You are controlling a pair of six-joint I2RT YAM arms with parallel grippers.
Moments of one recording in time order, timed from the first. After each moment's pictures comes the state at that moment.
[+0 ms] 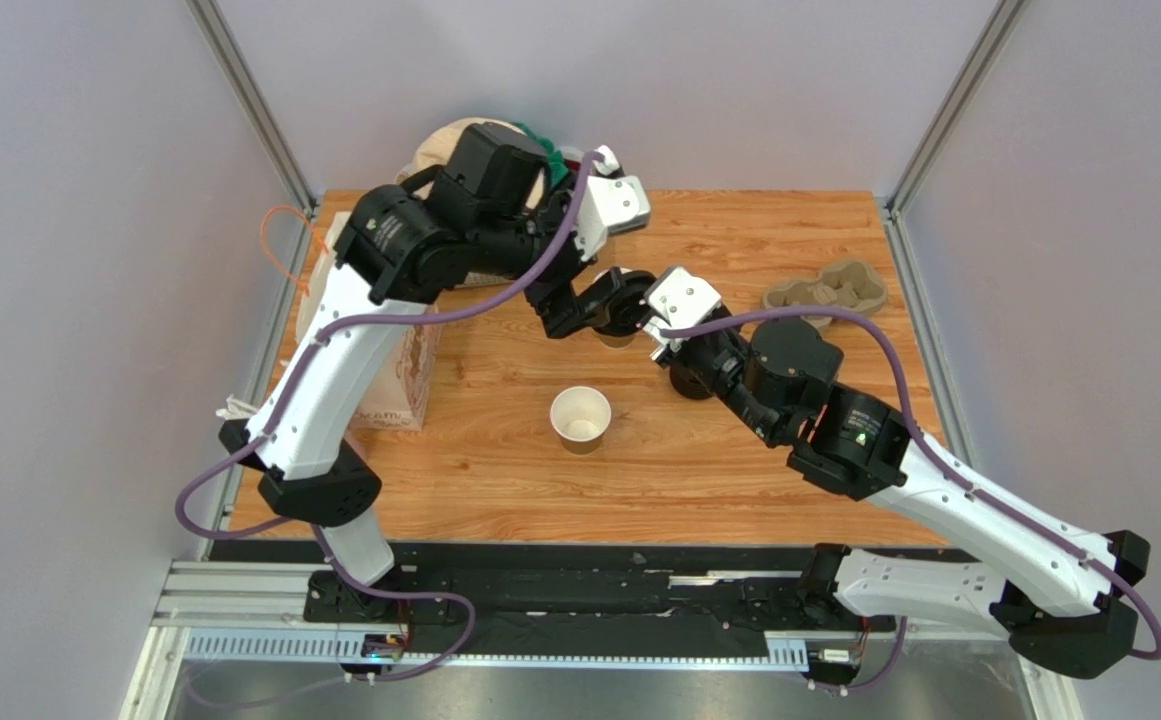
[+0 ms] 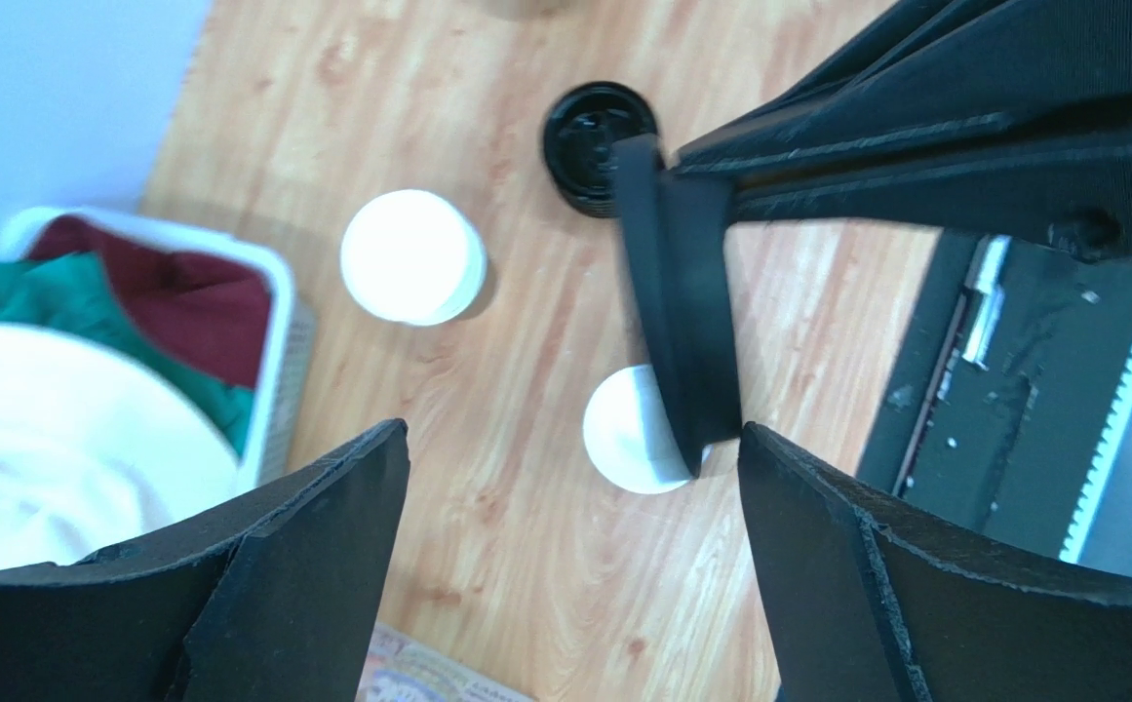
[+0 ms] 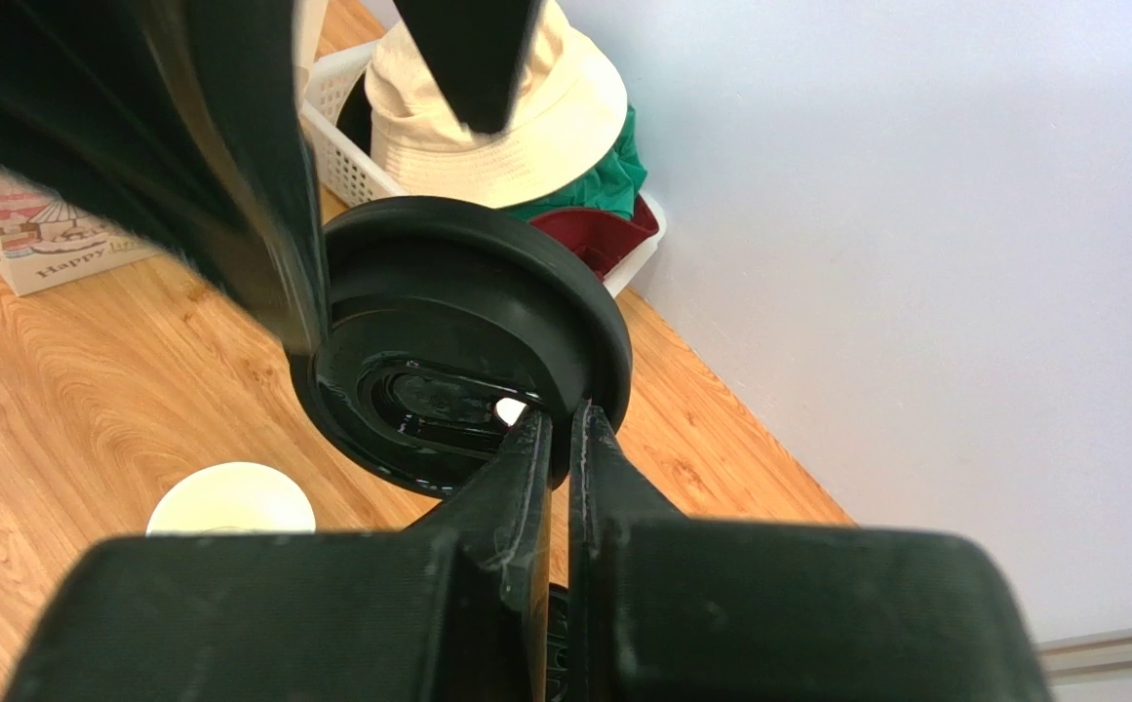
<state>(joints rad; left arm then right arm) -0.79 1.74 2.43 -1.35 0.29 0.40 1.03 0.99 1.17 -0.23 0.38 -0.45</state>
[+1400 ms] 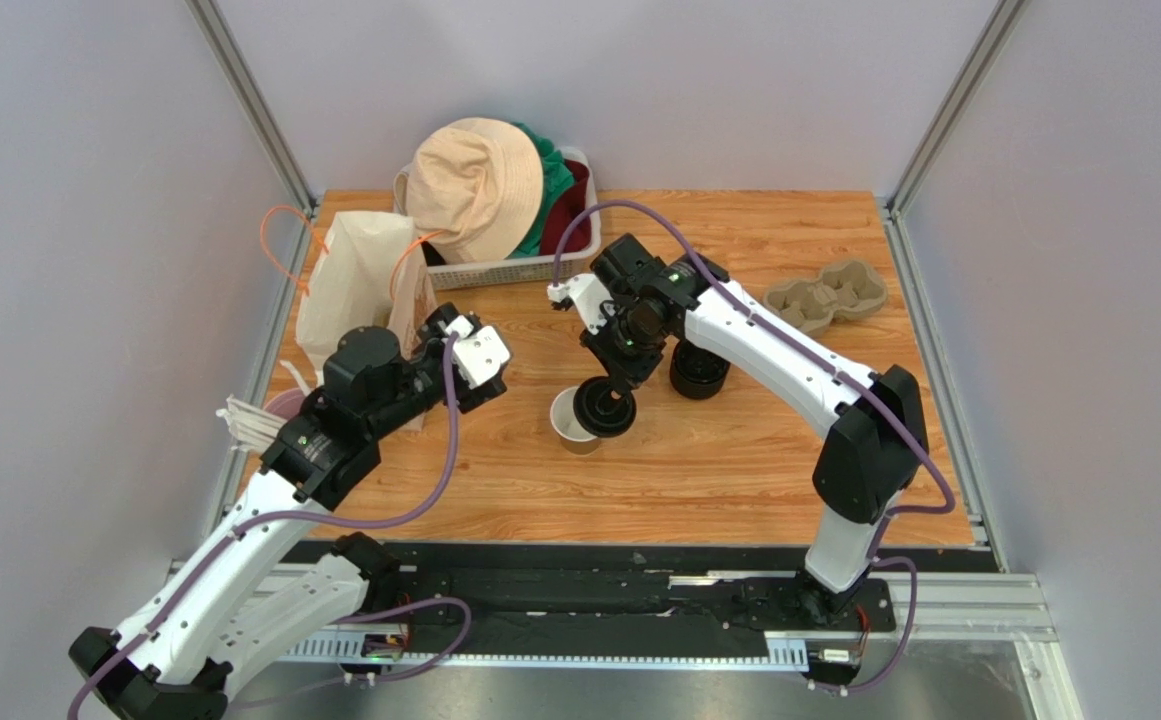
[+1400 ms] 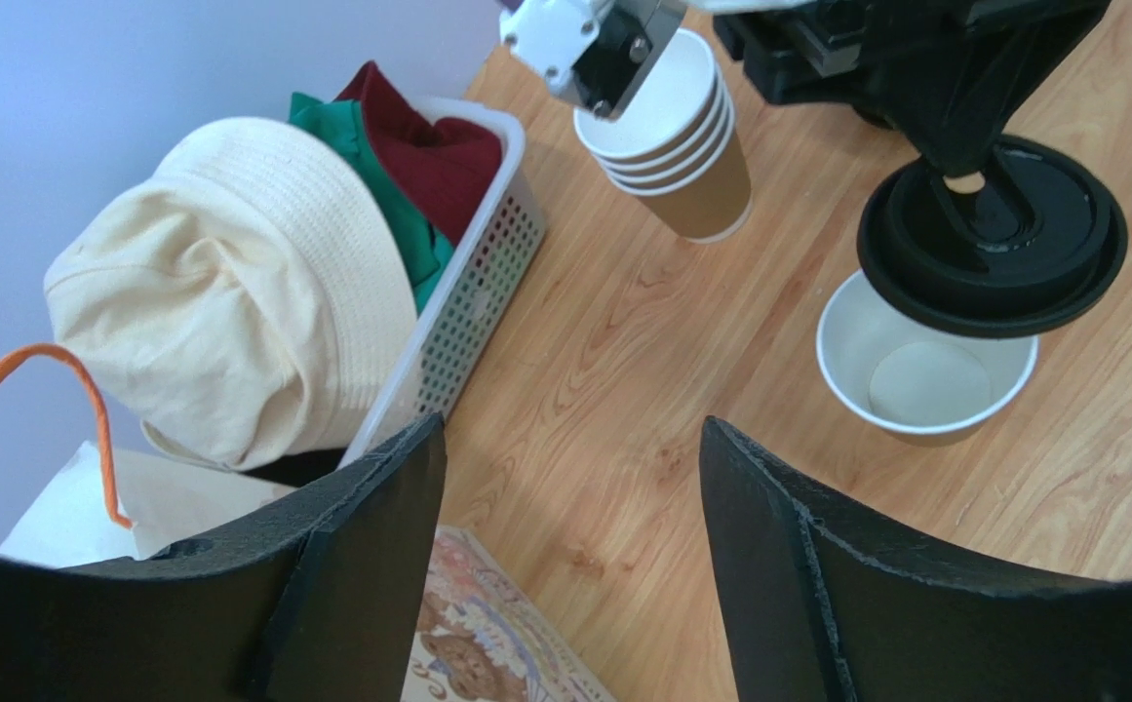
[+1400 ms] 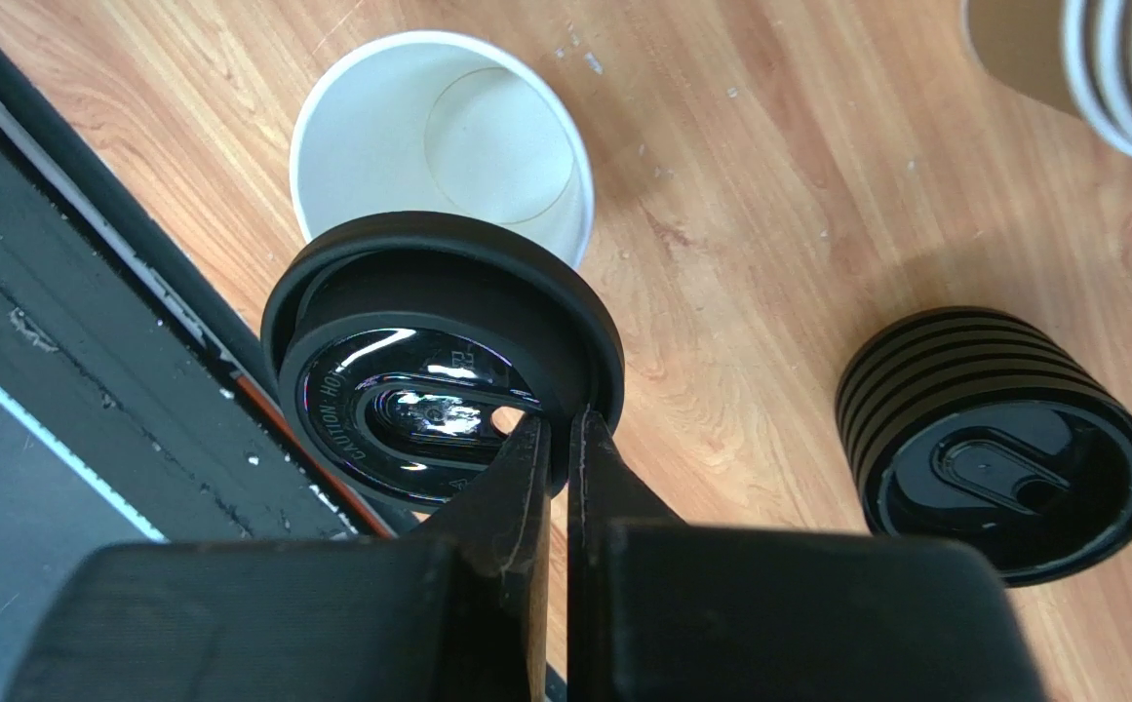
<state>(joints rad) -0.57 0.77 0.85 -0.33 0.17 0.58 0.73 1.76 1.65 -1.06 -0.20 -0.19</state>
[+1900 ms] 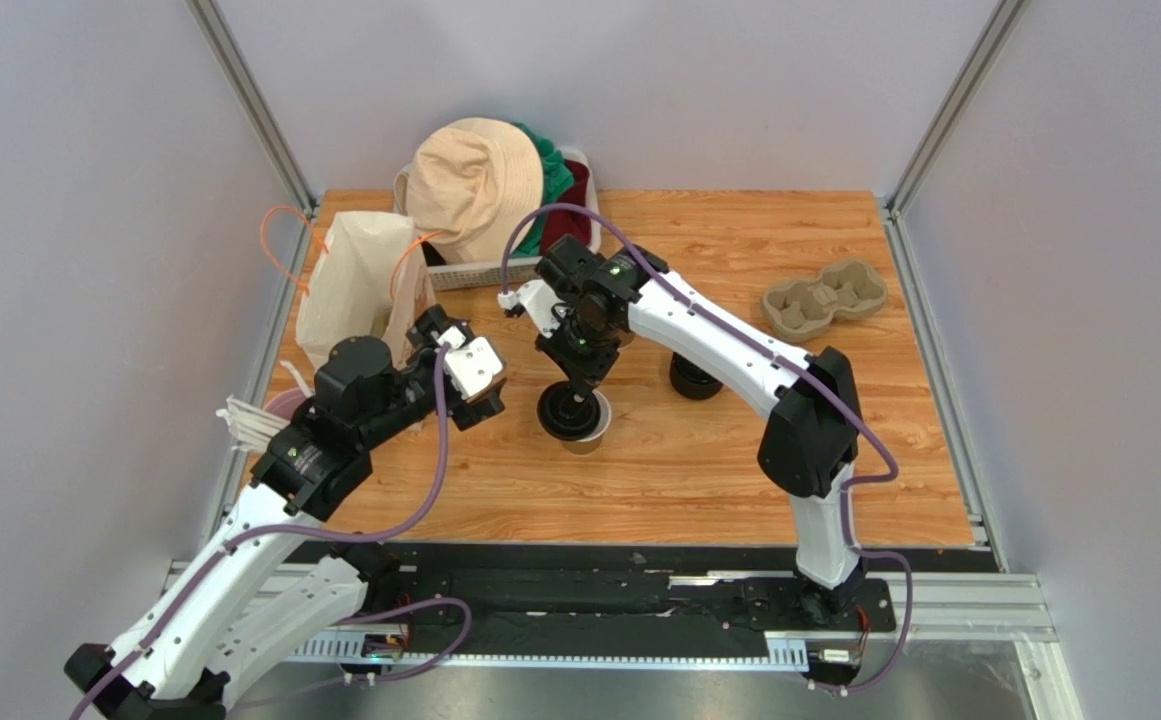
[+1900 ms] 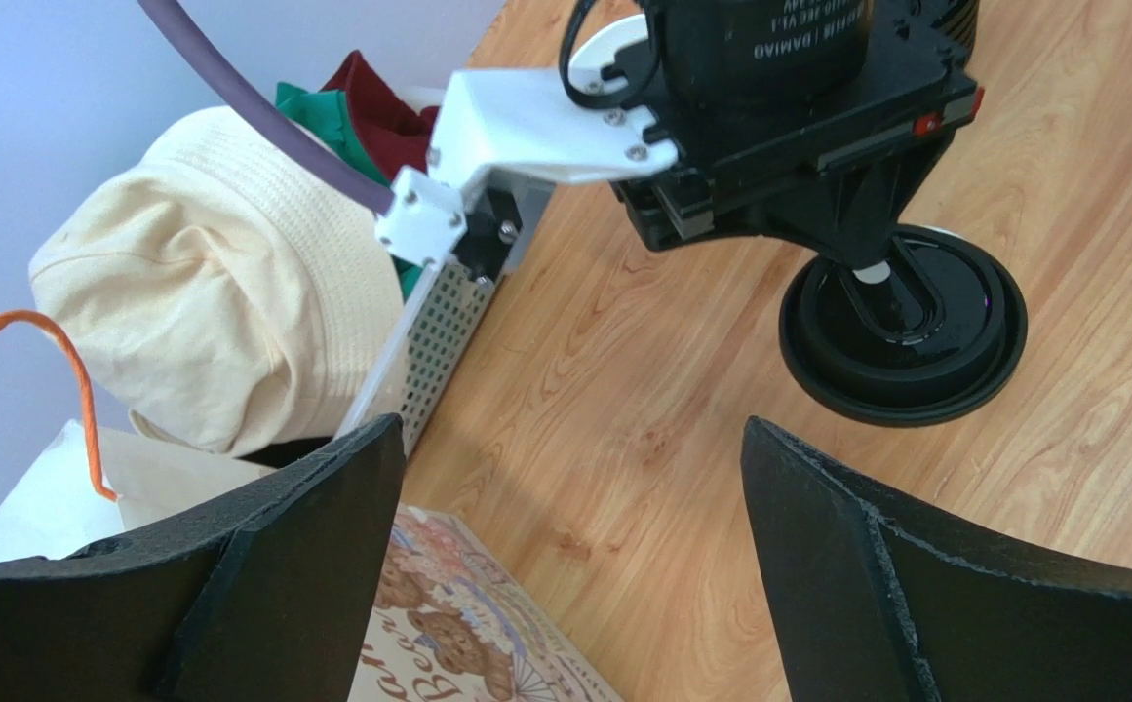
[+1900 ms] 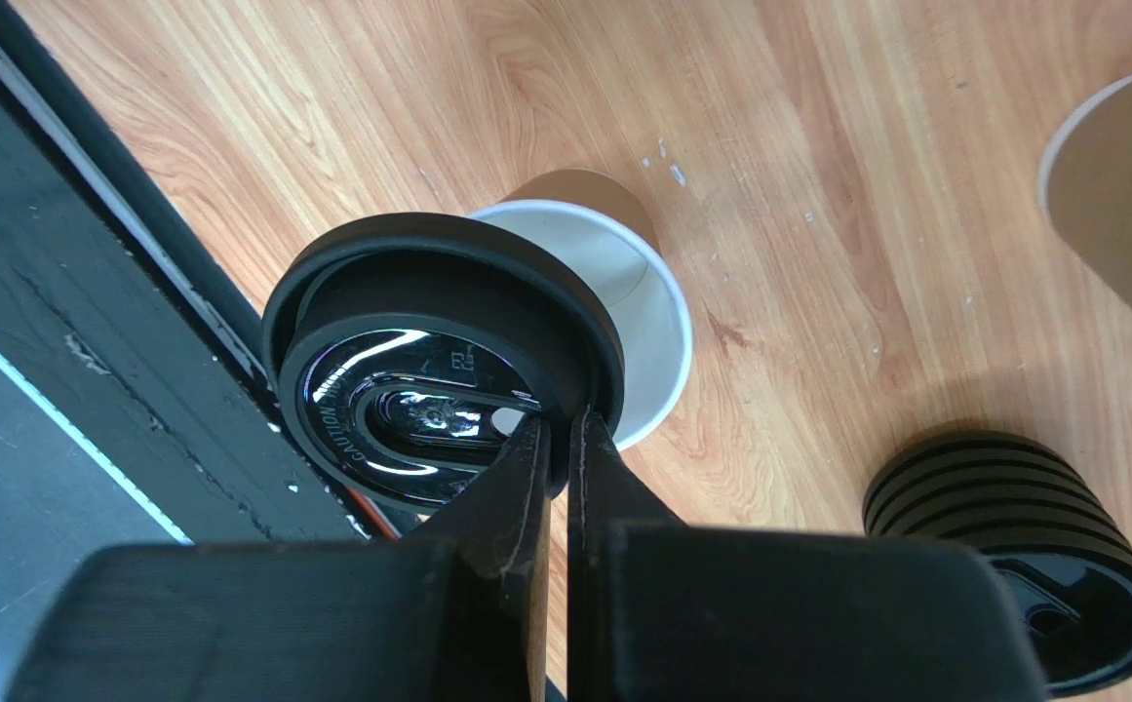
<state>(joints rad) -0.57 0.72 0.82 -0.36 0.19 0.58 0.82 1.98 1.93 -1.18 -0.21 -0.19</state>
